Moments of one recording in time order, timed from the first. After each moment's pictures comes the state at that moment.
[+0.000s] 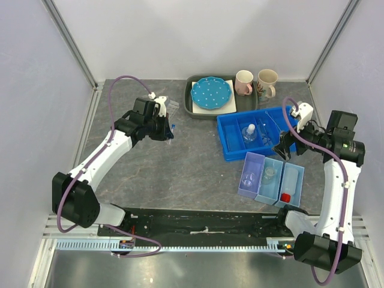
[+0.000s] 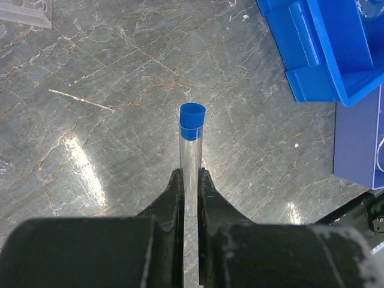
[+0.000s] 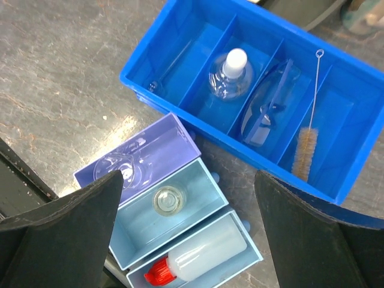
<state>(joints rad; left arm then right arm) -0.40 1.39 1.15 -0.57 0.23 -0.23 -0.33 0.99 1.18 -1.08 -0.80 -0.72</state>
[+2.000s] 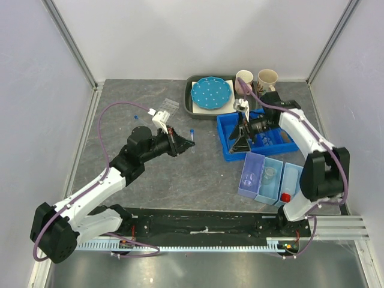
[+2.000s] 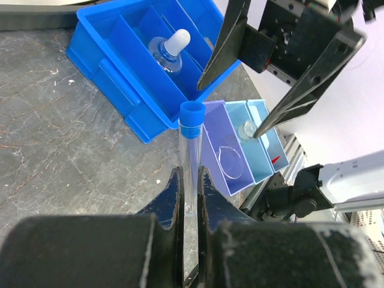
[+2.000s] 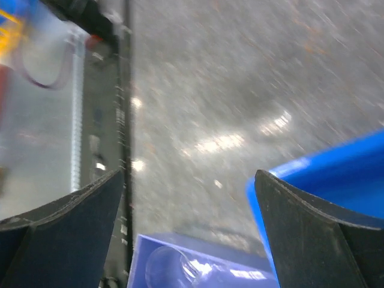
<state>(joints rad) -0.61 1.03 0.70 0.14 0.33 -0.61 0.17 1.68 1.39 -1.23 -1.24 -0.97</state>
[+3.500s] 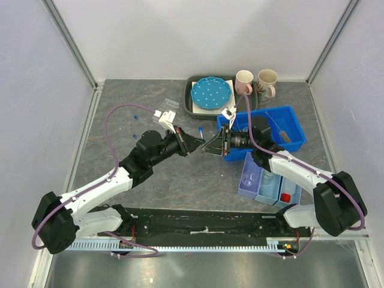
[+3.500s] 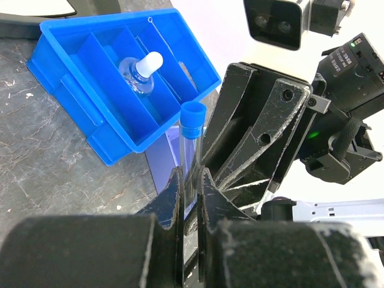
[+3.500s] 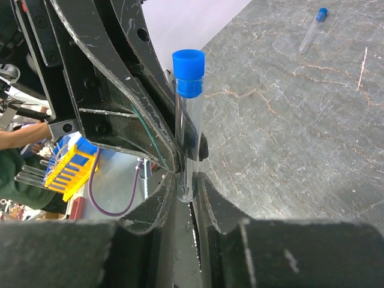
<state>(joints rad) -0.76 1.10 0.70 0.30 0.15 -0.78 0.50 1.33 0.73 0.47 -0.92 0.63</state>
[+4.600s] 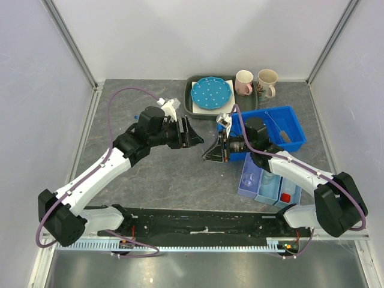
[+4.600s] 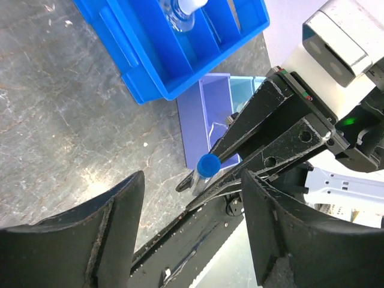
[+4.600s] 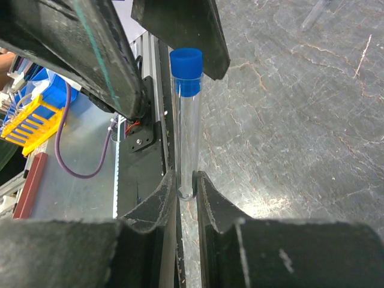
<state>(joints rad) -0.65 1.19 1.07 -0.35 0.29 -0.69 0.52 1.32 0.74 0.30 -0.98 0.33</state>
